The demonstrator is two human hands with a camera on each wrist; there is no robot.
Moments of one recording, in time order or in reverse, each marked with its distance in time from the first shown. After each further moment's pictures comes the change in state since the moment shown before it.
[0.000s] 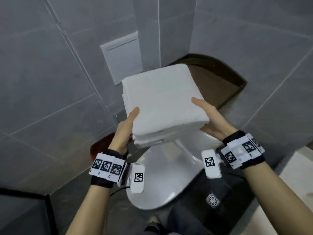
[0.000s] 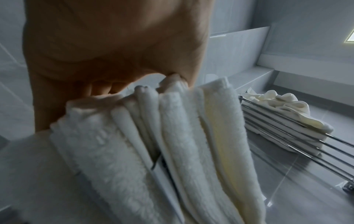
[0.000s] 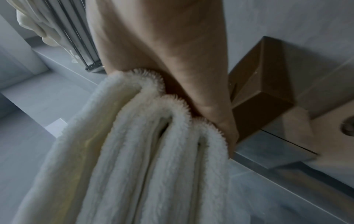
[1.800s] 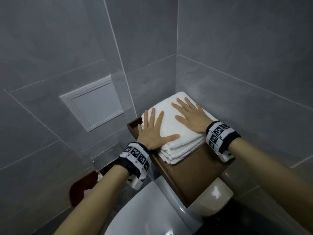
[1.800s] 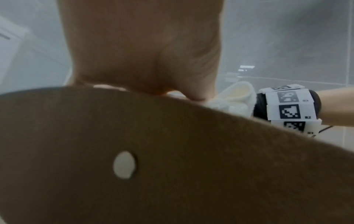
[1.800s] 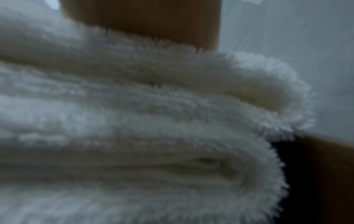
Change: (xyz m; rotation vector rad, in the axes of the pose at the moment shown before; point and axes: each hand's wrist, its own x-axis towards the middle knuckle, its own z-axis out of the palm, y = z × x) left_hand 0.281 0.068 0.199 1.303 -0.110 0.315; right_hand 0.294 -0.114 -0.180 -1.631 -0.043 -0.355
